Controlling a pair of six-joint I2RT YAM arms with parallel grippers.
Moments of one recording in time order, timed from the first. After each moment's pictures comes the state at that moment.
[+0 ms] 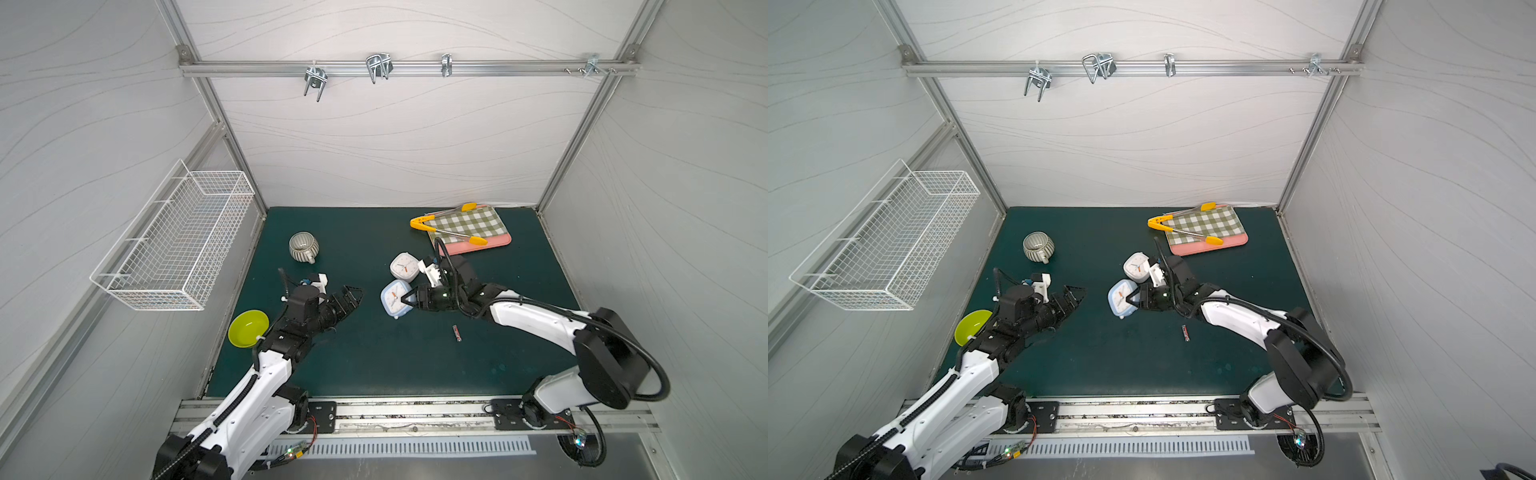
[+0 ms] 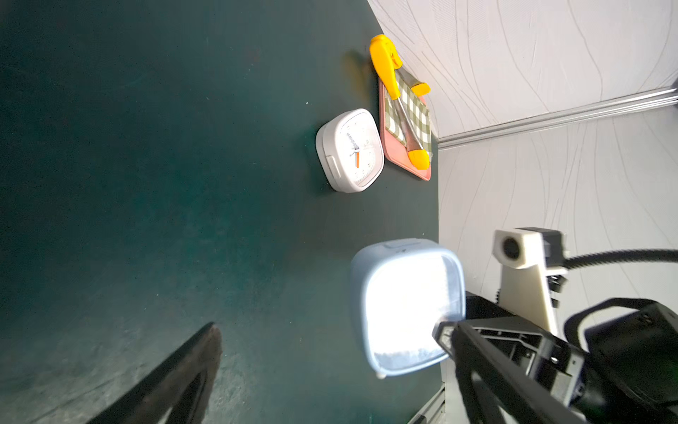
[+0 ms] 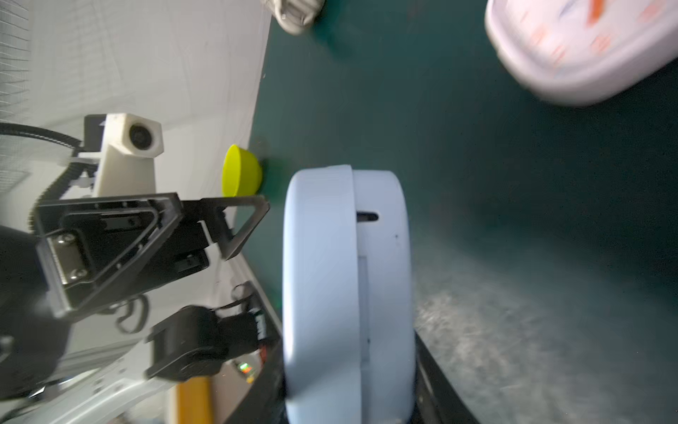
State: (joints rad) left arm -0.25 0.86 0.43 -0.12 0.37 -0.99; right arm 0.76 1.45 0.90 -0.14 -0.42 0.61
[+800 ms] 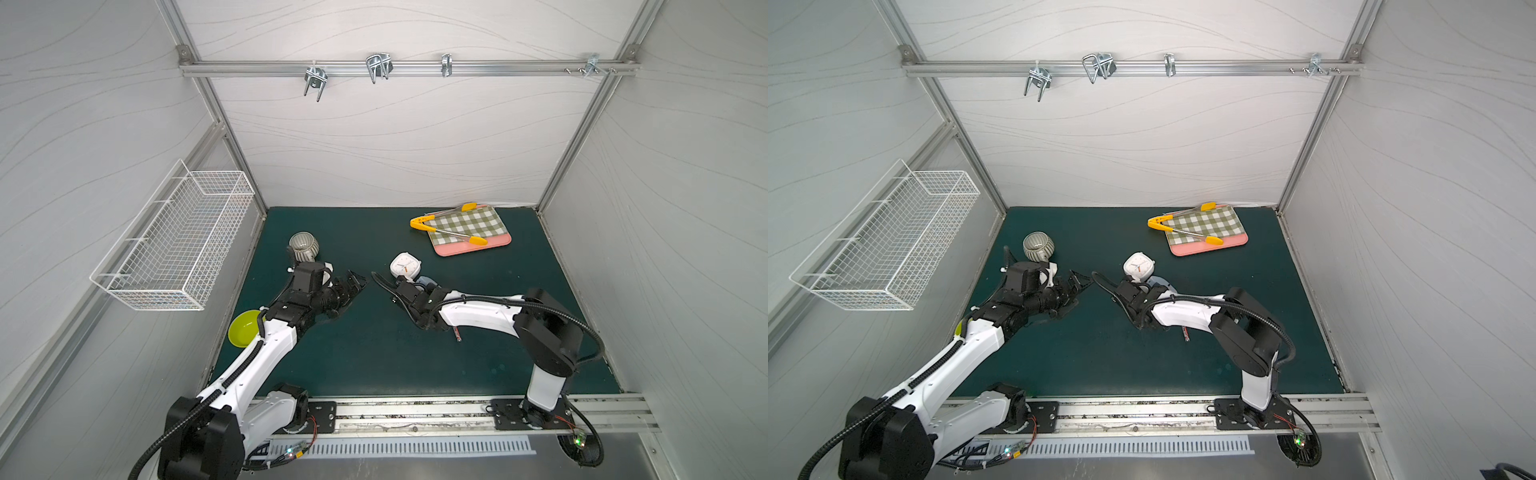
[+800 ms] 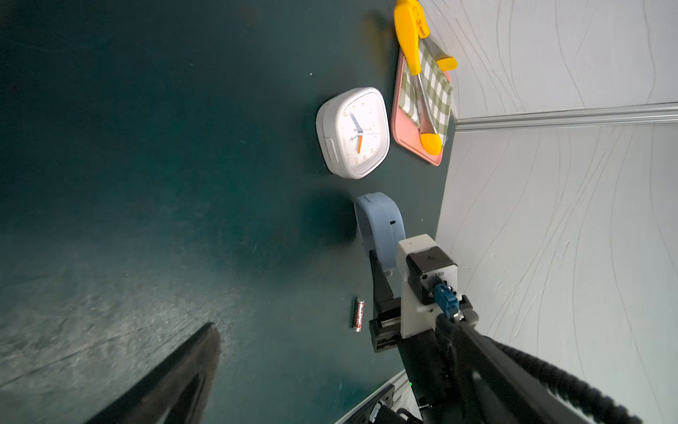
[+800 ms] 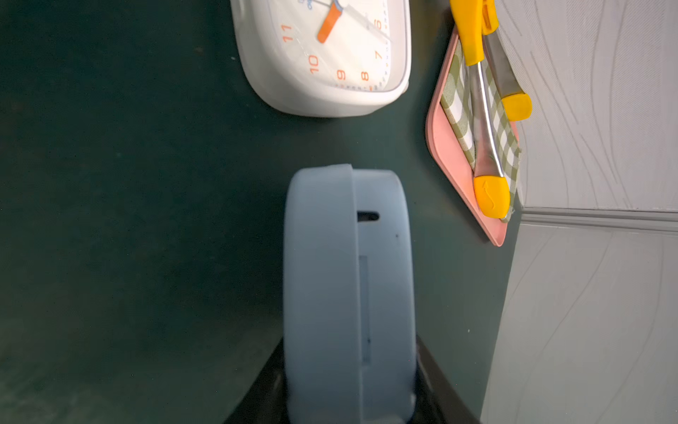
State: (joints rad) left arm -0.24 1.05 0.66 -0.33 0.46 -1.00; right arm 1.04 1.82 1.13 -0.52 0.81 -0.09
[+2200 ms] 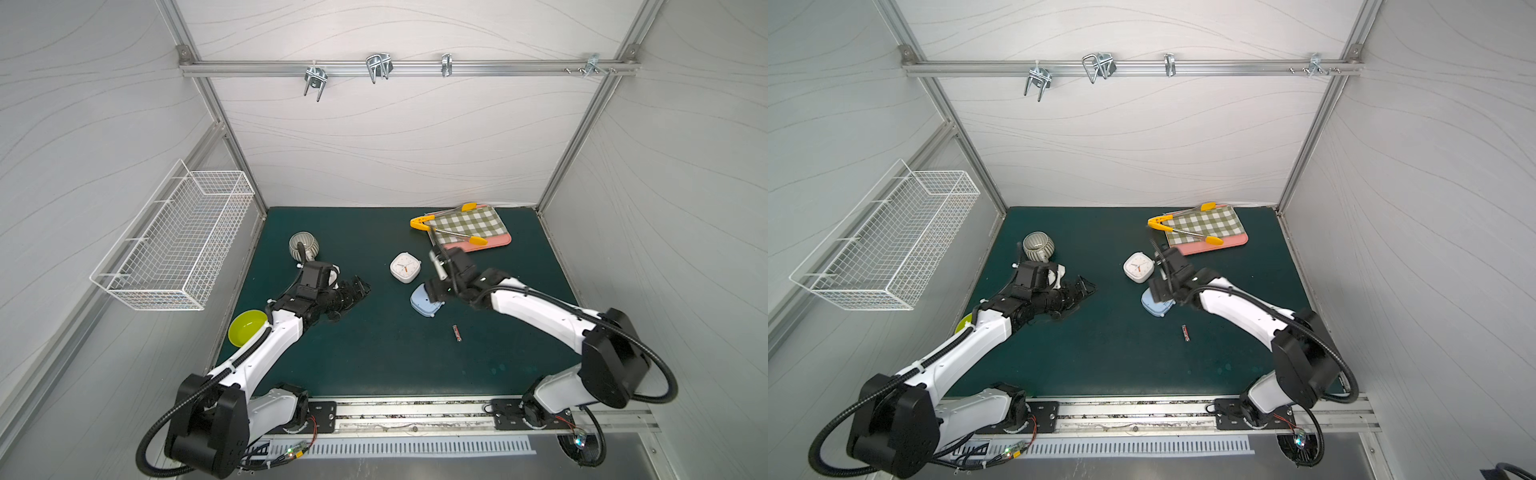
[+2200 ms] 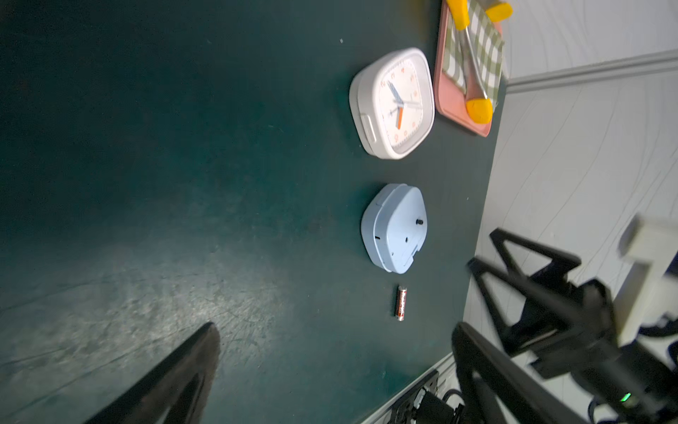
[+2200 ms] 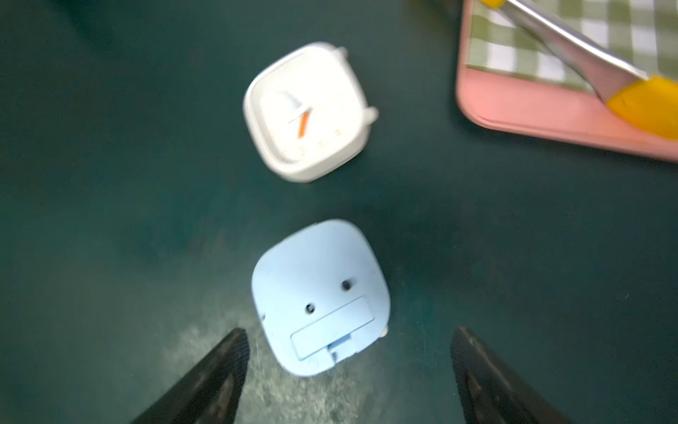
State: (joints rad) left arm -0.30 1.19 0.71 -0.39 0.43 -0.83; right arm 0.62 1.47 1.03 -0.44 0.02 0.31
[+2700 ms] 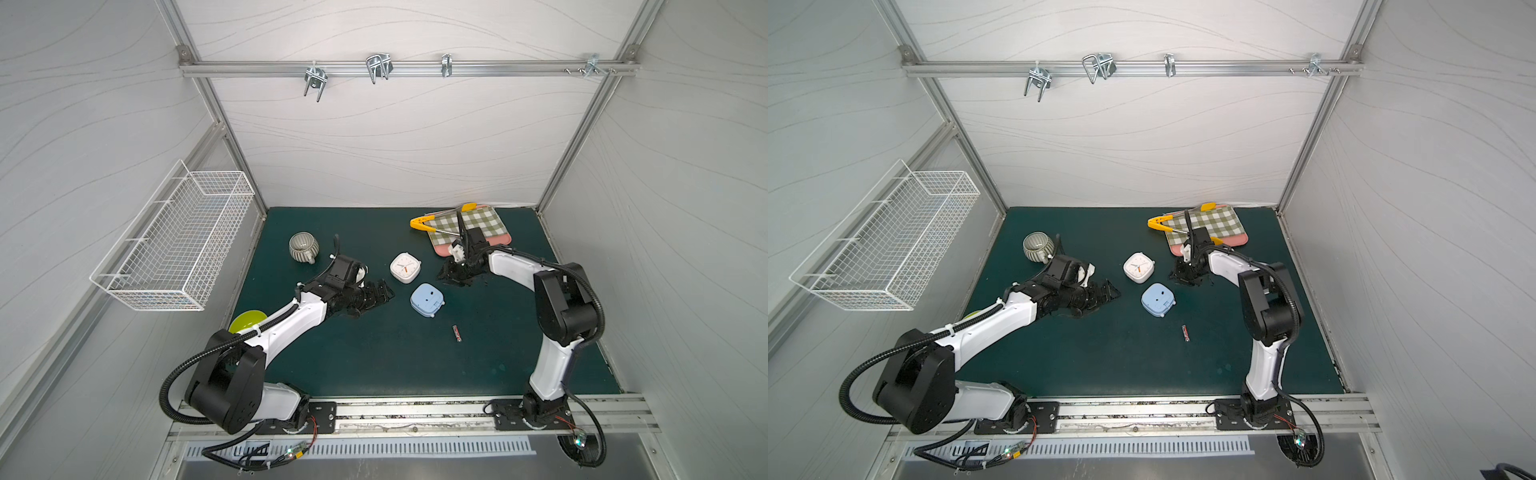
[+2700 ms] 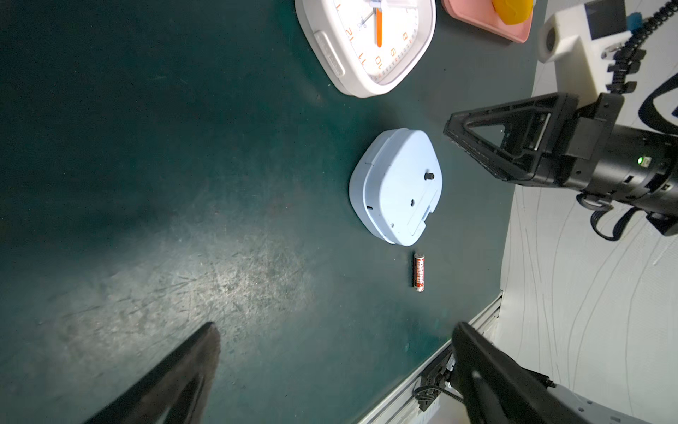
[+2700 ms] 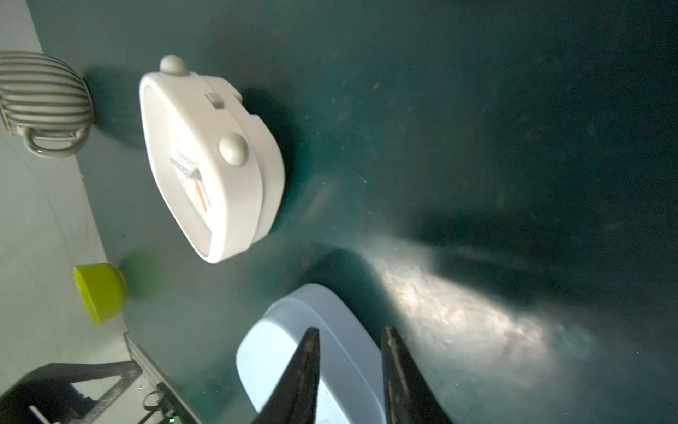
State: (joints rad) left arm -0.44 1.37 0.82 -0.38 0.43 -0.77; right arm 0.38 1.91 1.27 -0.50 -0.50 0.47
